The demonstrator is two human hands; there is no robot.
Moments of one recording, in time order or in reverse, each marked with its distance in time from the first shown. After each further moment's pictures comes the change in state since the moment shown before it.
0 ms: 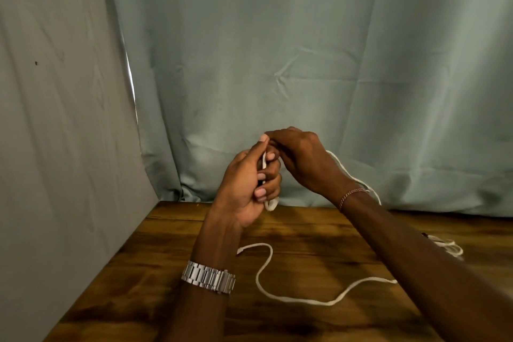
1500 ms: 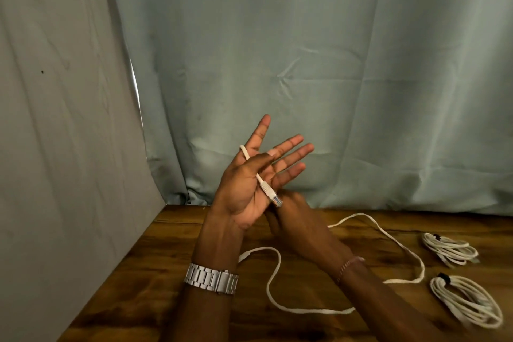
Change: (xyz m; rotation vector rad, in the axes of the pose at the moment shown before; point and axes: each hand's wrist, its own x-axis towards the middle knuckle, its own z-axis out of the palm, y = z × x) left_hand 0.005 0.001 -0.007 -0.231 -0.247 0.078; right_hand -0.058 -0.065 0.036 0.070 -0.303 0.380
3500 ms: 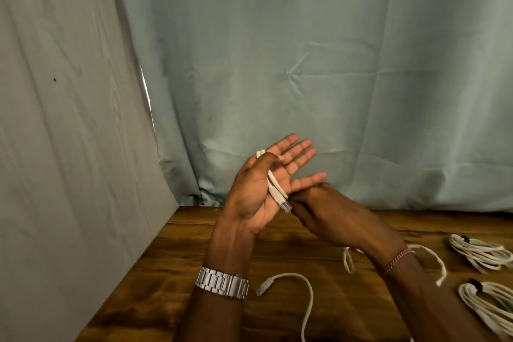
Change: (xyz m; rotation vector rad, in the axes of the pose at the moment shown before) left_hand 0.006 -0.011 -0.007 0.131 0.117 -0.050; right_hand 0.001 0.020 -0.044 -0.109 -0.178 -0.097
